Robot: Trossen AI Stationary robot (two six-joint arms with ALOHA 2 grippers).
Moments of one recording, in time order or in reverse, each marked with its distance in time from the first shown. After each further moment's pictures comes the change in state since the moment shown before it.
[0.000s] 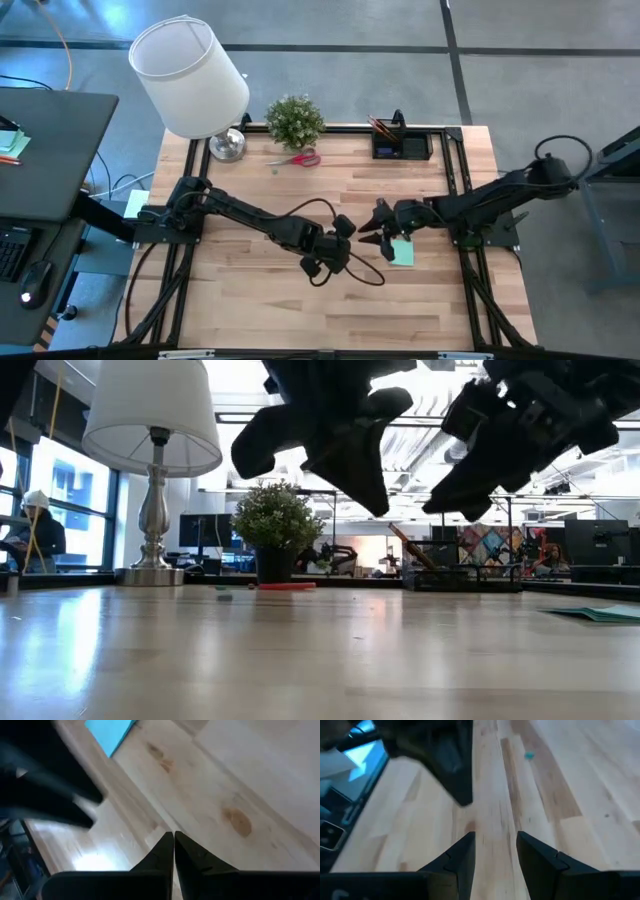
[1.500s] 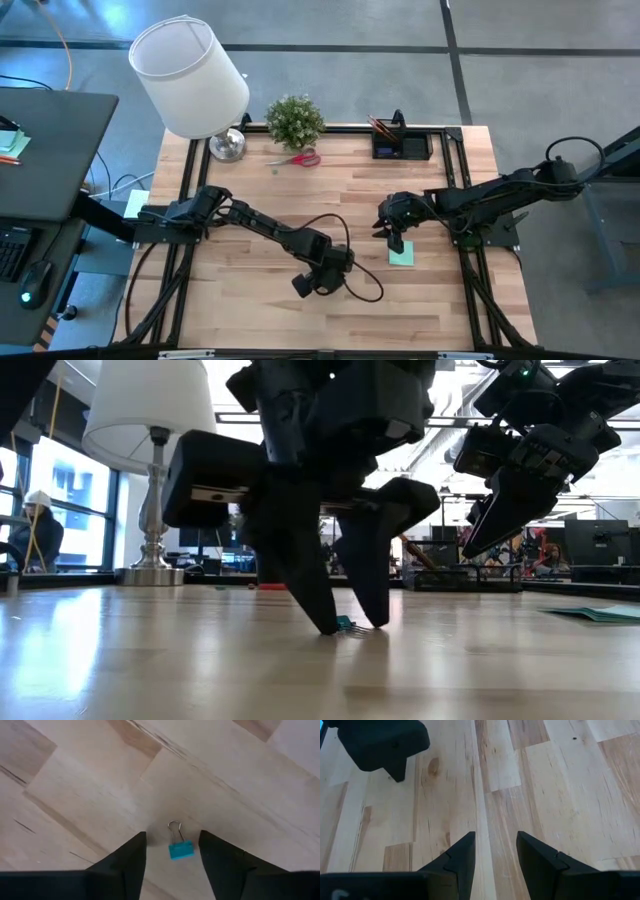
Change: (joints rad) left arm -0.012 0.187 0.006 0.021 0.503 -0.004; right arm -0.119 -0.087 -0.001 -0.365 -0.099 -0.048
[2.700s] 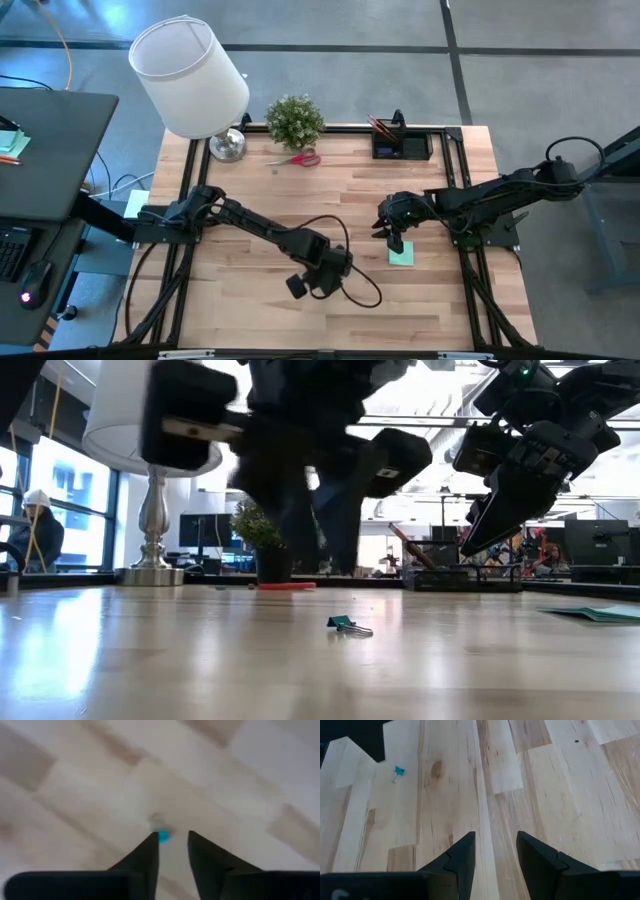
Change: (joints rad) left arm -0.020 -0.059 0.072 -0.171 0.003 0.022; right arm 0.000 0.000 0.000 0.012 -0.008 0.010
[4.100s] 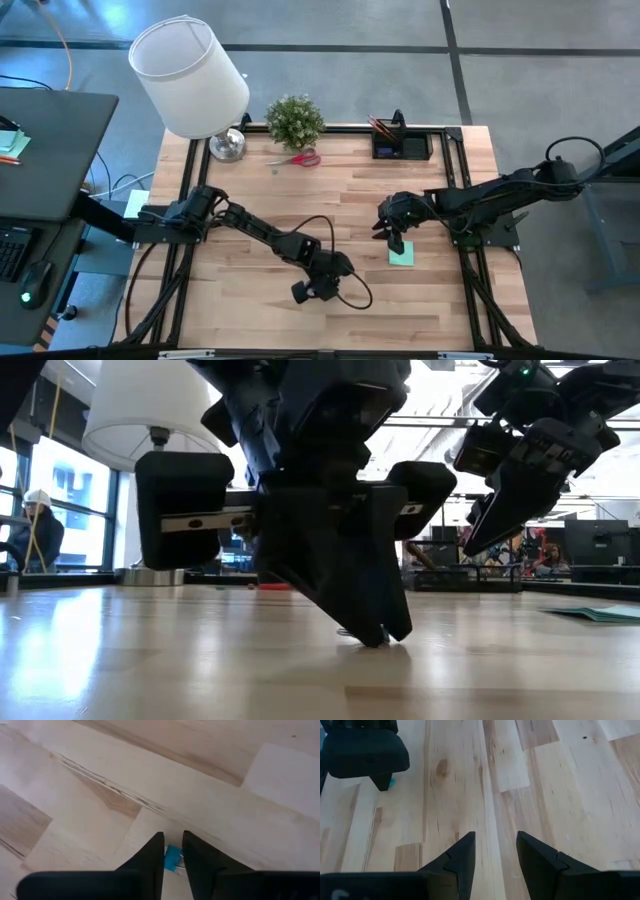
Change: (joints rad) left arm -0.007 0.012 -0.274 0.575 0.100 0.056; right arm 0.000 0.000 0.000 0.001 -0.023 0.008
